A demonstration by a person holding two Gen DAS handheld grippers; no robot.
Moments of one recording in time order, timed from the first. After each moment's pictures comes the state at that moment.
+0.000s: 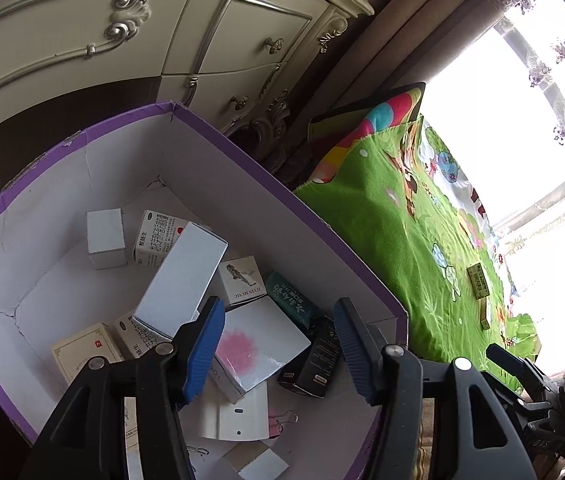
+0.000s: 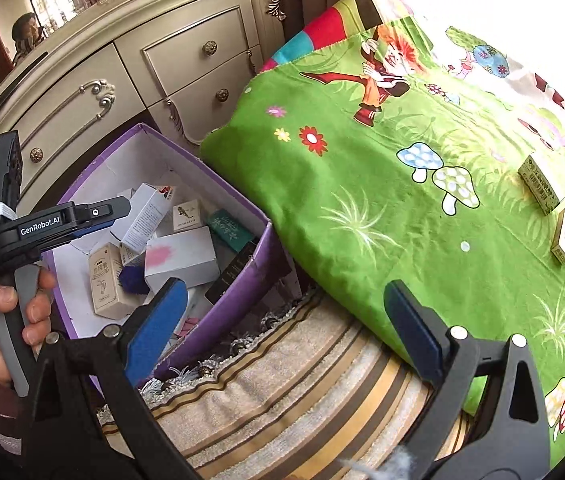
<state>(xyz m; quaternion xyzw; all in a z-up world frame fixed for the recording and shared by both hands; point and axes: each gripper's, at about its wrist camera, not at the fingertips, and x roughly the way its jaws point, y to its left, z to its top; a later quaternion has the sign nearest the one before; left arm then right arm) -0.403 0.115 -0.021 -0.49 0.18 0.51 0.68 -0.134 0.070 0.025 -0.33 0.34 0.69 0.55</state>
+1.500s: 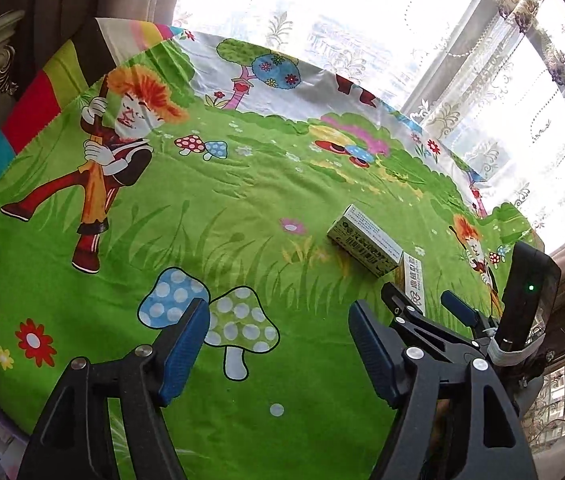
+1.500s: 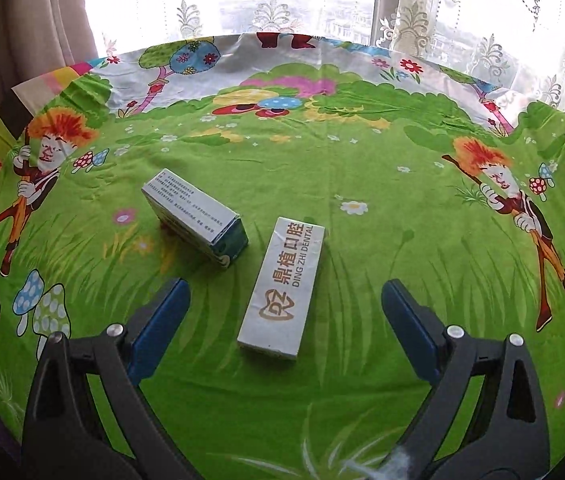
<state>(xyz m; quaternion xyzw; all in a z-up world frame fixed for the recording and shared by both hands) -0.054 0.196 0.013 -0.34 0.34 0.37 0.79 0.138 0.127 -0.033 -0.21 0.38 0.45 0.78</state>
